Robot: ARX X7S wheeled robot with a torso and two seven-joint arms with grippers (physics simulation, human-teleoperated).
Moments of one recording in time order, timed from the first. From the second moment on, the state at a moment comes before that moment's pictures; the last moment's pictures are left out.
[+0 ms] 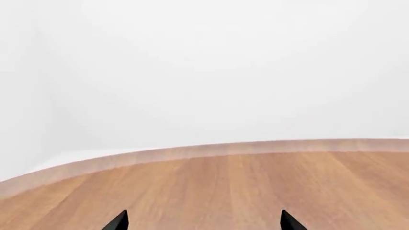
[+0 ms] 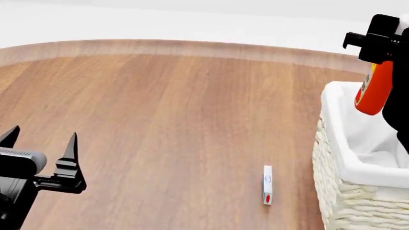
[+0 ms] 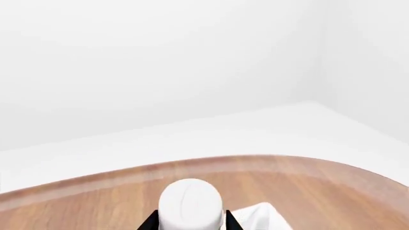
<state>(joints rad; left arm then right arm) -0.44 -0.46 0.34 -0.04 -0.47 -0.14 -0.20 1.27 0.56 -0.42 0.51 0.81 0.66 0.49</state>
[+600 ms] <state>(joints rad) -0.39 -0.48 0.33 -0.02 -0.46 -0.10 -0.20 1.18 0.54 -0.40 0.73 0.77 0.46 0.44</state>
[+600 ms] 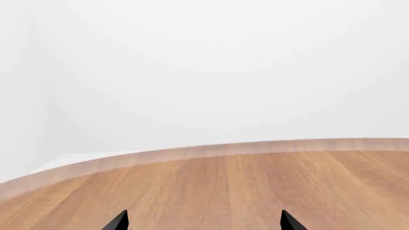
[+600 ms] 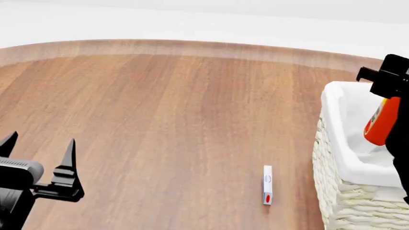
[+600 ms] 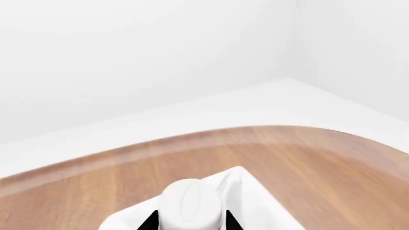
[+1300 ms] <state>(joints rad) -0.37 -0.47 0.34 -0.05 -0.46 -0.05 -0.19 1.10 0.54 -0.37 0.76 0.76 0.38 0.44</state>
